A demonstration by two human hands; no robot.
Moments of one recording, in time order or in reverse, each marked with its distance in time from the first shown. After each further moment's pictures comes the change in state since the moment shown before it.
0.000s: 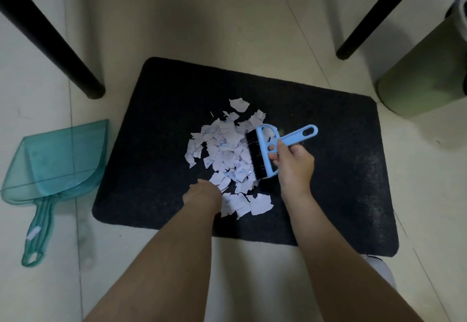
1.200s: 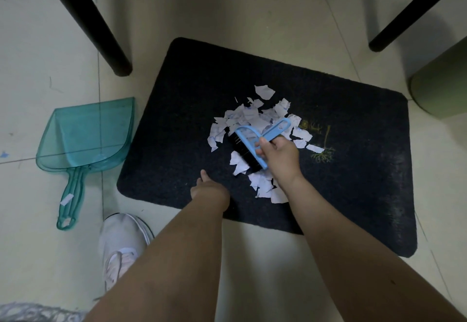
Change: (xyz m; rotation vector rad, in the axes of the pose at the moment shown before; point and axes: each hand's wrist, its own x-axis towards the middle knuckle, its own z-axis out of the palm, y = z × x) left_hand -0.054 -0.028 0.000 0.023 -0.158 -0.062; right_hand -0.005 0.033 0.049 -0.270 -0.355 -0.049
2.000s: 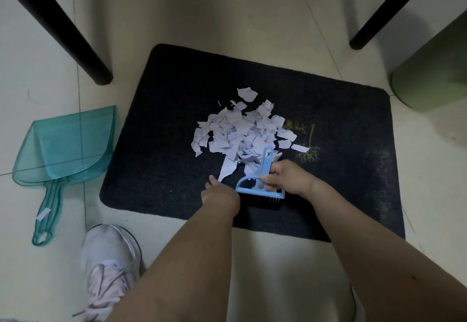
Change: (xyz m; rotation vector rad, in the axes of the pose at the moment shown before) left_hand -0.030 0.052 -0.008 -0.078 0.034 0.037; right_hand 0.016 0.037 -0.072 -0.408 -0.552 0.116
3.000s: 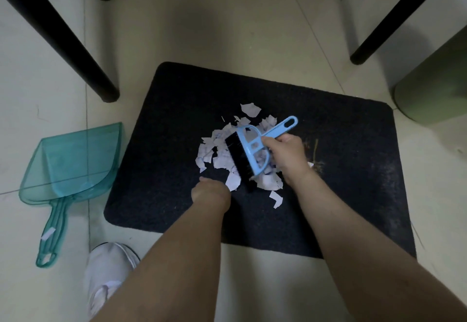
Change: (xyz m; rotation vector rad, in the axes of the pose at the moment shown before) left_hand 0.028 -0.024 -0.035 0.123 0.080 0.061; right_hand 0.017 -0.078 -0.009 0.561 0.512 -0.115
